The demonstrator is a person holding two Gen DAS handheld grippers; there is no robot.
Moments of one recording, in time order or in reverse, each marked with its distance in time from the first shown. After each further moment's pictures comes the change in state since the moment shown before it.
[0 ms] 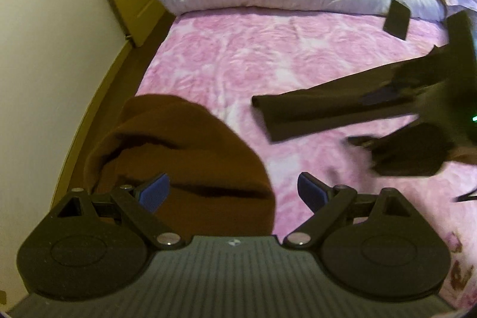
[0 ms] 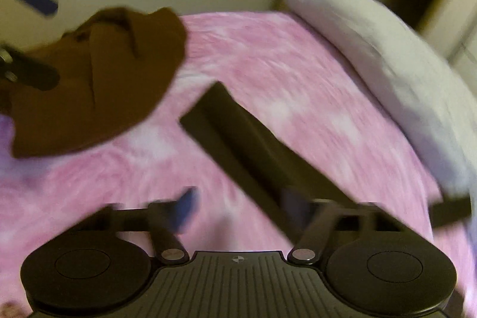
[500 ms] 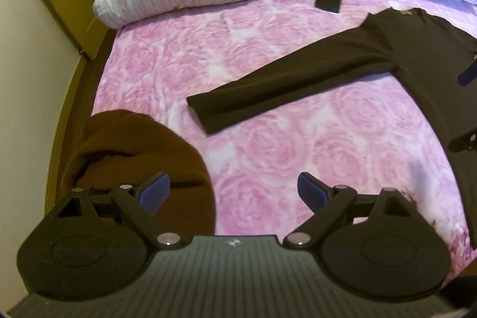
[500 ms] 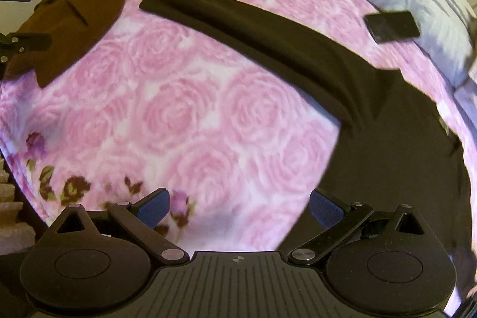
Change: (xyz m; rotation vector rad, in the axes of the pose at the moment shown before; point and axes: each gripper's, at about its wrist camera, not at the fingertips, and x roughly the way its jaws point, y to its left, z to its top) left arm -0.049 -0.055 0.019 0.186 0.067 -0.131; right arm -0.174 -0.050 -0.082 0.409 0.480 -0.011
